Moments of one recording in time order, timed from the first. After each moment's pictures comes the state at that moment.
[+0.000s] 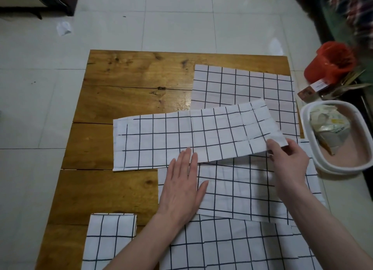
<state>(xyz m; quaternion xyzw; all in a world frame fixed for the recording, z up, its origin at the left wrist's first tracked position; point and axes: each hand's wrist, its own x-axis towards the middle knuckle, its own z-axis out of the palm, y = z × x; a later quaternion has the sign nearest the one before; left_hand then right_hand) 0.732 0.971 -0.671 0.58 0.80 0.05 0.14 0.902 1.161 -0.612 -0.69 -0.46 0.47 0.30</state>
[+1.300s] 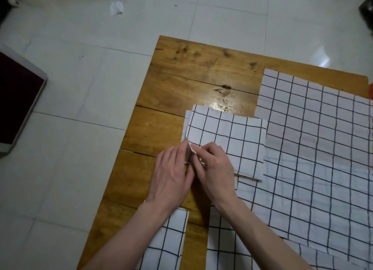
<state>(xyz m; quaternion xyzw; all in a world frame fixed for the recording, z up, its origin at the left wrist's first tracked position) 0.602 0.889 -0.653 0.43 0.87 0.21 0.13 0.688 1.000 -0.660 -0.32 -0.89 0.27 0.17</state>
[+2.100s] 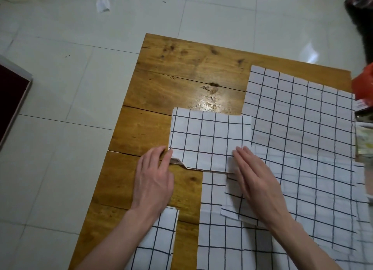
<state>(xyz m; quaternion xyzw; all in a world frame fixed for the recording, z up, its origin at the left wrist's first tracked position) 0.605 0.870 -0.665 0.43 0.89 0.15 0.09 0.816 1.064 -0.659 -0.25 -0.95 0.15 0.12</state>
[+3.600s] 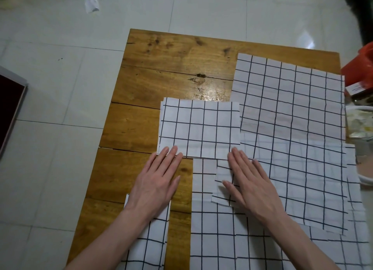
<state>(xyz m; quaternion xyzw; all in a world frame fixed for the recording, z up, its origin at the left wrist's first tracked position) 0.619 0.860 -0.679 0.59 0.80 0.01 0.09 0.859 1.049 -0.675 -0.27 -0.95 0.09 -0.07</state>
